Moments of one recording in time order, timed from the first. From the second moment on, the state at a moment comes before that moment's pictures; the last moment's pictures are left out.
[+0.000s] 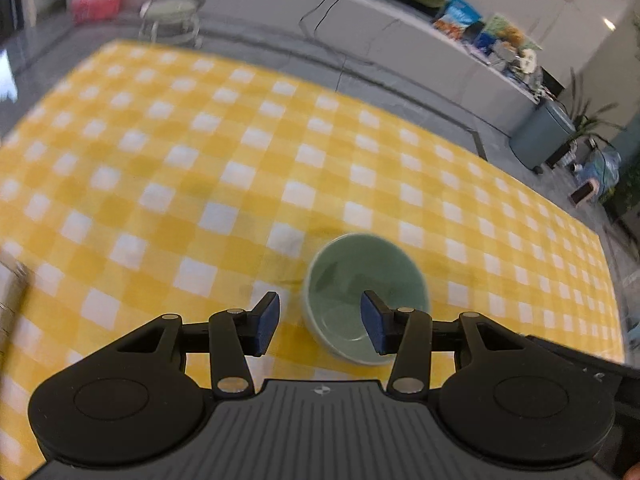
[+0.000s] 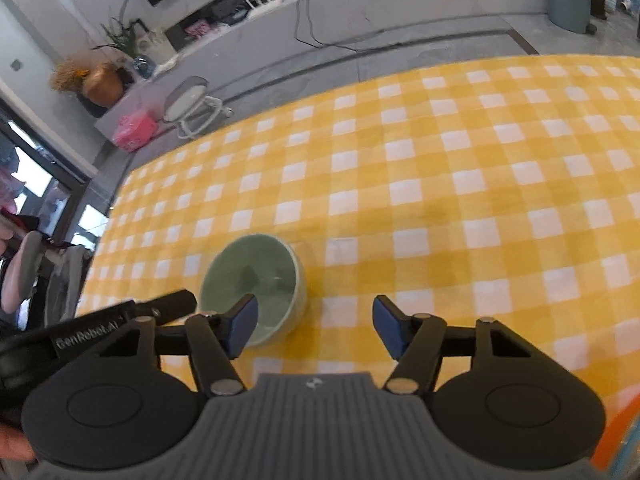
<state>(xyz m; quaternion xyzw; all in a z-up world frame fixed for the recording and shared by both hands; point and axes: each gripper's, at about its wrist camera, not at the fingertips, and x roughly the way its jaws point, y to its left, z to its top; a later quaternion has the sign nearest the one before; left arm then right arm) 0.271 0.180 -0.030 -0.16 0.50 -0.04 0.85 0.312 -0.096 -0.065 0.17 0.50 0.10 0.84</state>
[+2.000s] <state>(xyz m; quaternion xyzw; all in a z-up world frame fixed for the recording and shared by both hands) 0.213 0.119 0.011 -0.15 0.52 -0.06 0.84 0.261 -0.144 -0.050 0.25 0.56 0.12 0.78</state>
